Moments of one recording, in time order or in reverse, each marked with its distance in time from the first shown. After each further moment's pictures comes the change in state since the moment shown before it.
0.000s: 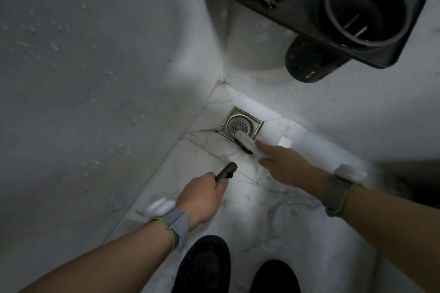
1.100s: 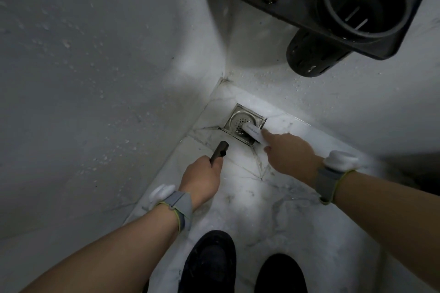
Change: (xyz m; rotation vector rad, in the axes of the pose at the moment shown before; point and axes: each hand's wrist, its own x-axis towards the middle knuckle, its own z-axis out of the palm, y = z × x) left_hand 0.018 0.003 -0.016 -0.165 0.110 -0.098; right_hand 0.001 -0.024 -0.016 -0.263 0.136 0.036
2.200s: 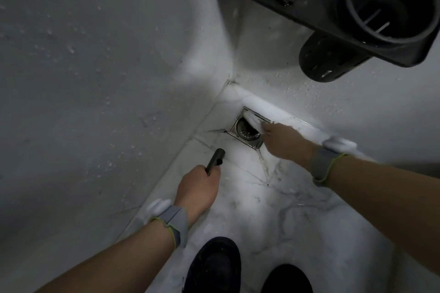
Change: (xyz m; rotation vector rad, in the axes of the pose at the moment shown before) left_hand -0.010 -0.015 -0.008 -0.100 0.030 -0.067; right_hand 0.042 -0.015 -0.016 0.168 -0.105 -0.018
